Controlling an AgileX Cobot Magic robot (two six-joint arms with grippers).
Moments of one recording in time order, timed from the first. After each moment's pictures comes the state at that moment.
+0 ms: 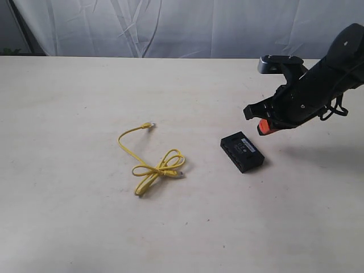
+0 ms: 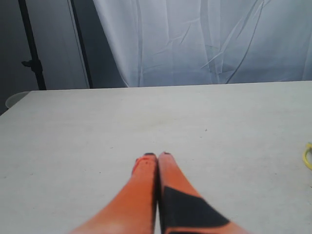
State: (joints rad) left arm 0.02 0.01 0.00 0.06 0.23 -0.02; right arm 0.17 1.84 -1.08 0.52 0.64 -0.50
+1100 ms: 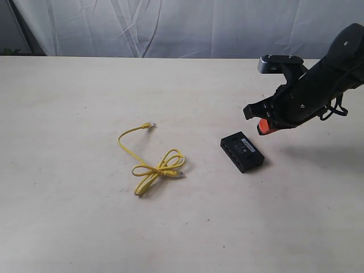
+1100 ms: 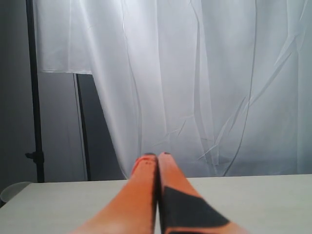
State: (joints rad) left arm 0.02 0.01 0.00 0.06 -0.11 -0.02; right arm 0.17 1.84 -1.08 0.52 0.64 -0.50
